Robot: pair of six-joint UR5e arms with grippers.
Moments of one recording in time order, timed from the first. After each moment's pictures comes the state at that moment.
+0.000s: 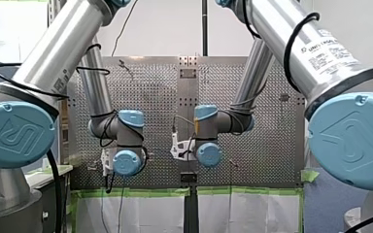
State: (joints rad) left arm -0.64 -2.09 -2.39 -1.91 -2.25 -1.66; right arm 2.44 -0.93 1.97 -1.00 1.91 1.52
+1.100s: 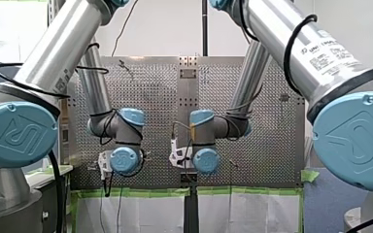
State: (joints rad) left arm -0.58 -2.04 -2.39 -2.03 -2.20 -1.79; right arm 2.47 -0.92 1.98 -0.95 1.96 1.58
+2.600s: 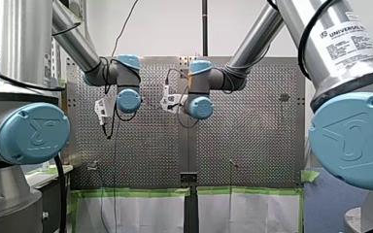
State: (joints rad) left arm -0.42 -1.60 -2.19 -2.47 -2.25 -1.75; right arm 2.43 -1.14 1.76 -0.75 1.73 1.62
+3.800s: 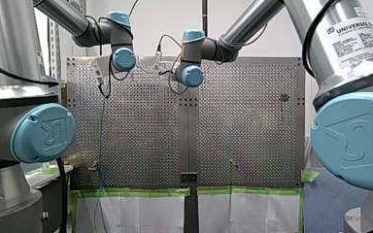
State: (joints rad) left arm -0.32 -1.41 -1.96 -2.69 -2.24 -1.76; right arm 2.45 -1.19 1.51 -0.61 1.64 1.63
